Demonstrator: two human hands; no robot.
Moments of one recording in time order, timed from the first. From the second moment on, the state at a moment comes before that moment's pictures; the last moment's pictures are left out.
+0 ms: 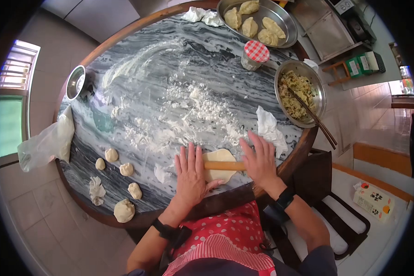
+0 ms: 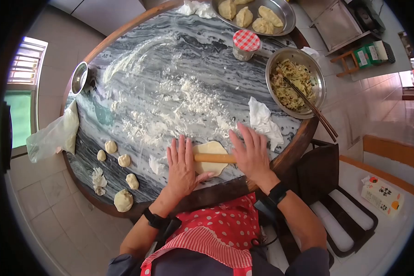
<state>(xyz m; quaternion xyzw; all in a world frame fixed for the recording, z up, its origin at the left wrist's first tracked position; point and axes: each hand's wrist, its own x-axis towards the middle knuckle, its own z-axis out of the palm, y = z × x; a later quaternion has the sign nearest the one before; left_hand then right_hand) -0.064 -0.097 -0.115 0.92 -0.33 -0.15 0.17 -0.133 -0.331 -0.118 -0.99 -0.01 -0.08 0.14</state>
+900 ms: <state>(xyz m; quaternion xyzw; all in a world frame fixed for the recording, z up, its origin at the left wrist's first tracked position) -0.016 -0.130 -0.113 0.94 -0.28 -0.17 0.14 -0.069 -0.353 -0.119 -0.98 0.01 -0.11 0.15</state>
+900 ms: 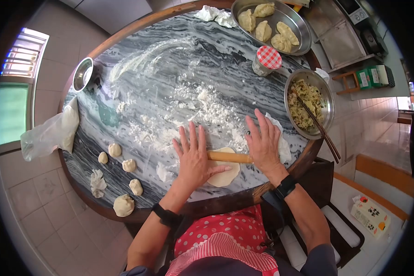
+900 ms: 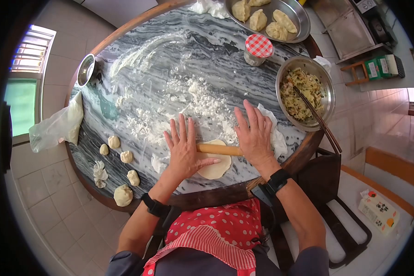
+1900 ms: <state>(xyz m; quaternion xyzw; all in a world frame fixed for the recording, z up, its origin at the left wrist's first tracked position) -0.029 -0.118 -0.120 0.90 -0.31 -0.02 0.29 -0.132 -0.340 -0.099 -0.91 0.11 -0.05 0.40</state>
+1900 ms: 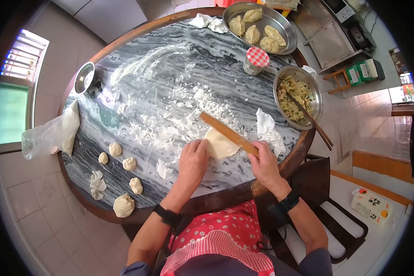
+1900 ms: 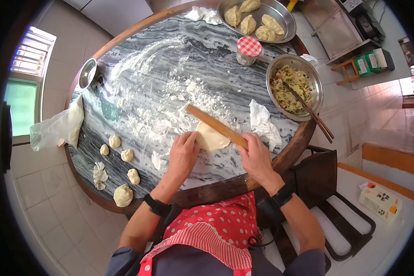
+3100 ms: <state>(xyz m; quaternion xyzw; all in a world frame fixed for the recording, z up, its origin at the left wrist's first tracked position) -0.001 -0.222 -0.142 0.92 -0.19 -0.01 0.34 -0.213 -0.390 -0.072 -0.74 0.38 -0.06 0.55</state>
